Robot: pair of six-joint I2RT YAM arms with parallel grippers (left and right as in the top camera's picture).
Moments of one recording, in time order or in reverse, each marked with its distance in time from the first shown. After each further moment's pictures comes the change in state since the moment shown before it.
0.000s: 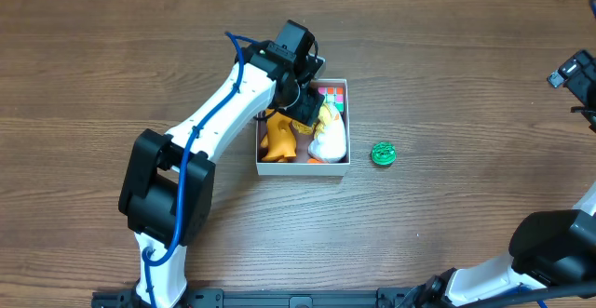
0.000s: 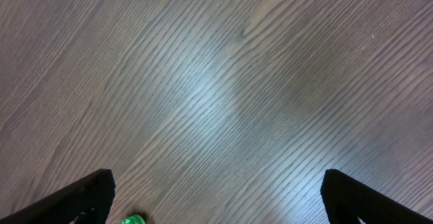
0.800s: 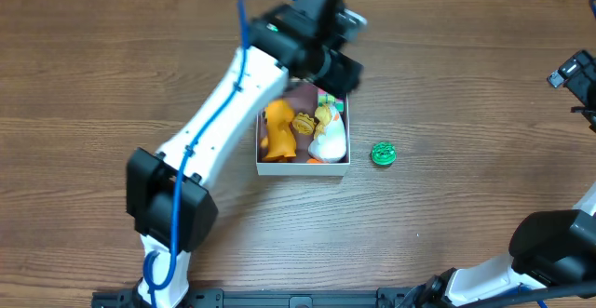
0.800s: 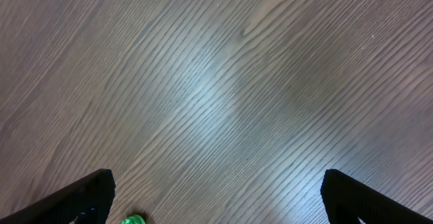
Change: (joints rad) left arm -0.103 0.000 0.344 -0.099 0.095 0.065; right arm 0.000 0.000 0.000 0.000 0.000 0.000
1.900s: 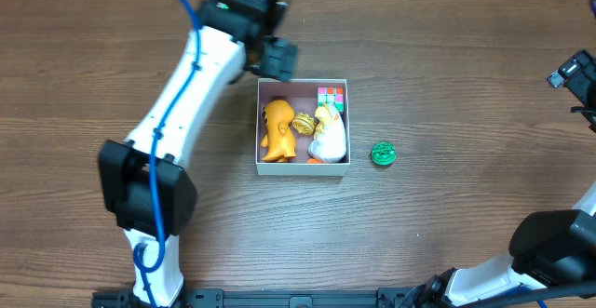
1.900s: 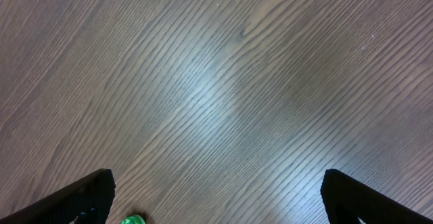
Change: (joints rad) left arm 0.258 0.003 0.000 -0.214 -0.339 -0.175; right arm 0.000 0.000 0.000 0.000 0.000 0.000
